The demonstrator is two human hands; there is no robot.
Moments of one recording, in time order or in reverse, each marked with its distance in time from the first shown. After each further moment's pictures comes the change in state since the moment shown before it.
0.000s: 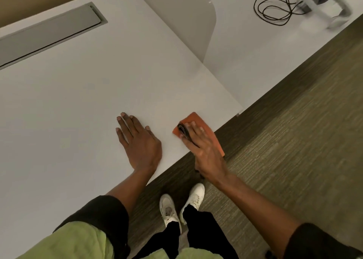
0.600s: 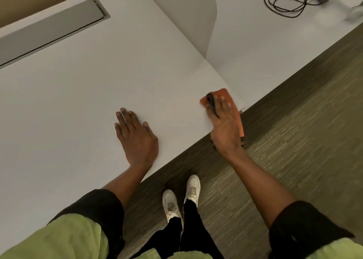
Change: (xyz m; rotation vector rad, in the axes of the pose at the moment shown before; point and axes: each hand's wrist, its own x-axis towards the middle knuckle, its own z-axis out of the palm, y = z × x) left_hand 0.001 0.000 -0.001 -0.003 0.018 -0.001; right_hand 0.037 0.064 -0.031 -0.128 0.088 0.277
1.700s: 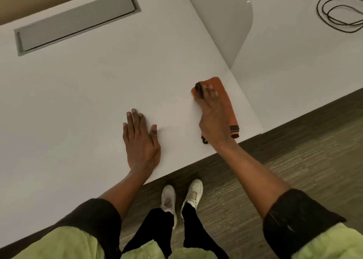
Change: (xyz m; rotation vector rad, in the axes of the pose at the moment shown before) left_hand 0.002 0.001 0.008 -0.034 0.016 -0.025; right_hand 0.093 -0.035 0.005 0.244 -0.090 -0.186
